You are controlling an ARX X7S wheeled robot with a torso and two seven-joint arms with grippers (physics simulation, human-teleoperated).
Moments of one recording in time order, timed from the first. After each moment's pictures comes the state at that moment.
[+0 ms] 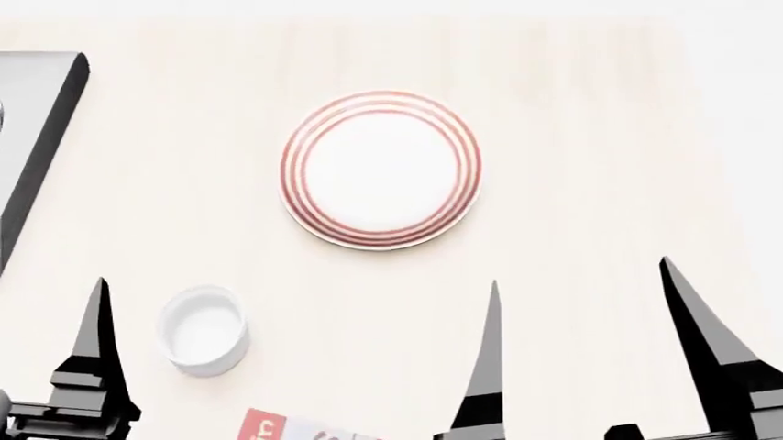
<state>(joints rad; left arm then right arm) -0.09 -0.36 0.11 0.59 -0.35 -0.33 -0.25 0.04 0.45 -0.02 -0.97 0.35 0.54 0.25</state>
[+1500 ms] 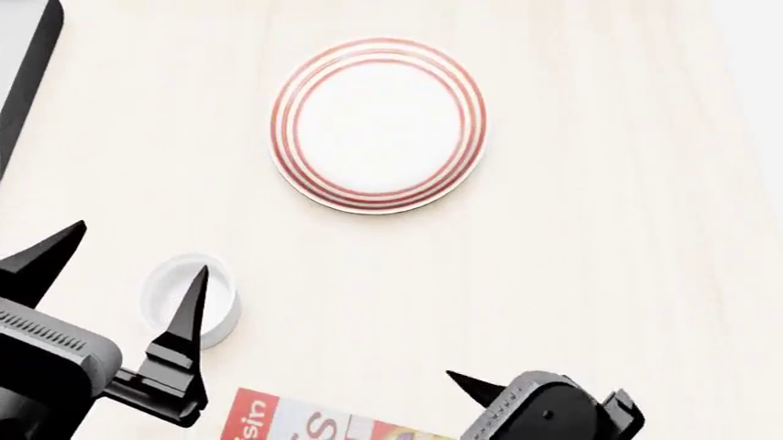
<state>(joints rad) -0.35 -0.44 0.27 0.55 -0.39 -0.56 -0.15 0.83 1.04 -0.65 -1.05 1.31 0.94 0.61</state>
